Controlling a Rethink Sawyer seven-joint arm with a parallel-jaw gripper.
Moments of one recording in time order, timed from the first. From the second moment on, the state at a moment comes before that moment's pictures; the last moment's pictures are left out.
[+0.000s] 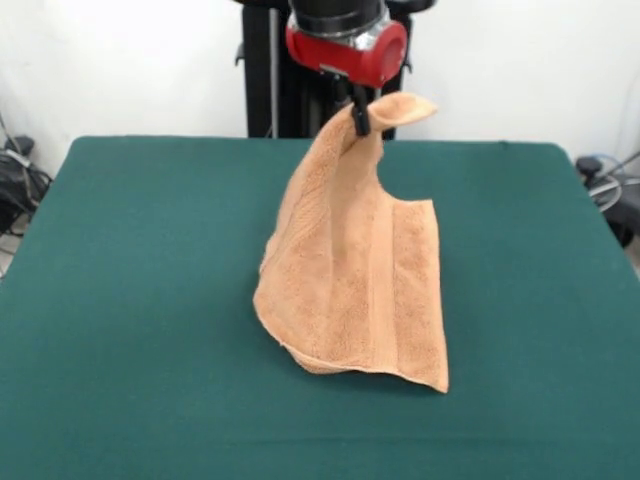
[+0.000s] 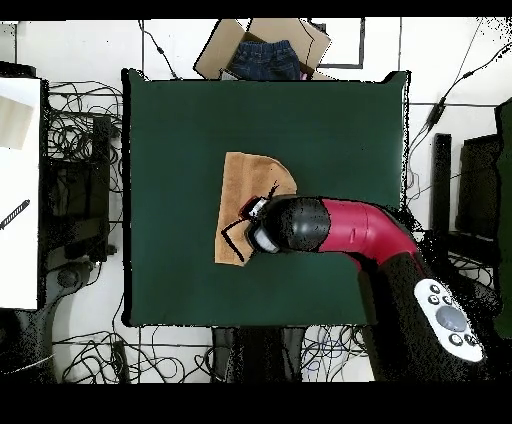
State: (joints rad) arm -0.67 -0.84 0.50 1.91 -0.24 0.71 2.35
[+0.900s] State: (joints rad) arm -0.77 -0.69 0.54 1.91 -0.41 0.59 2.35
